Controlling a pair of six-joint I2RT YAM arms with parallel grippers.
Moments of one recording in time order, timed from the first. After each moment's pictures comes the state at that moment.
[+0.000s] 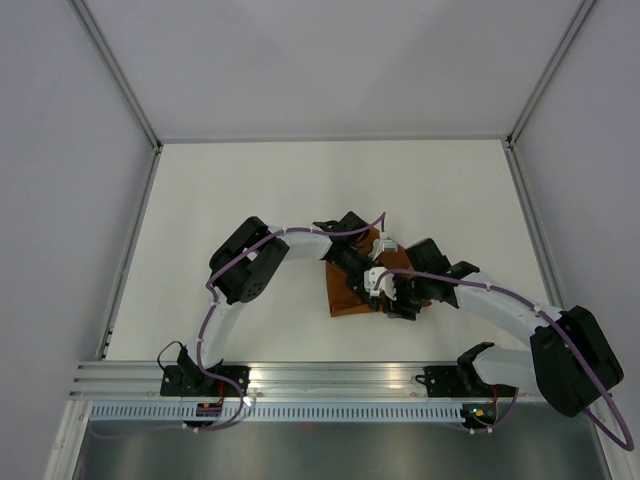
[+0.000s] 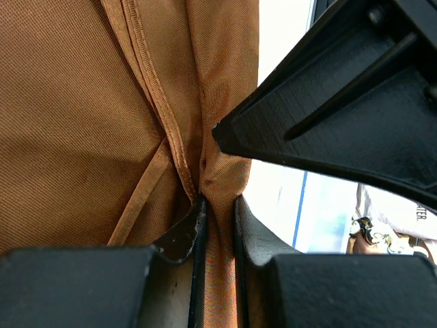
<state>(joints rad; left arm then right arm) -0.80 2.23 1.42 -0.37 1.03 -0.03 0.51 1.22 0.56 -0.47 -0.55 -0.92</state>
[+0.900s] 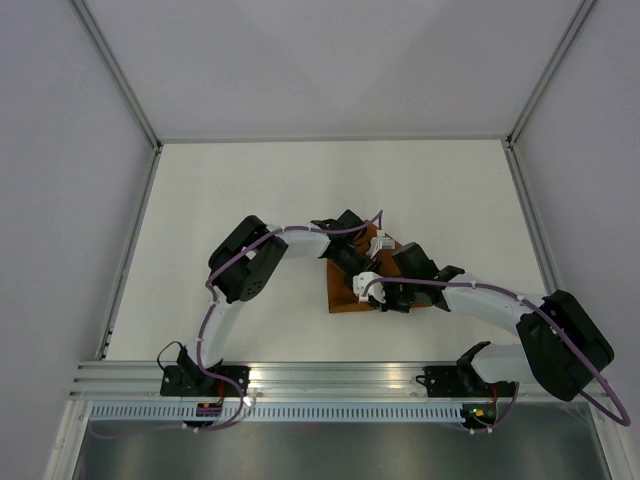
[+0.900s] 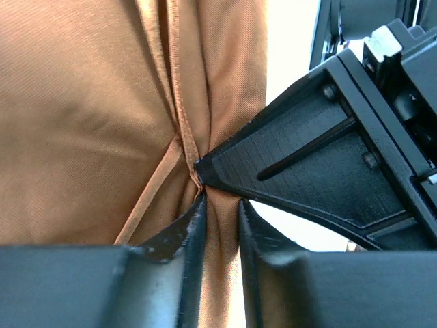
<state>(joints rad) -0.79 2.23 1.42 -0.37 1.03 -0.03 0.61 1.30 0.53 -0.28 -0.46 -0.89</state>
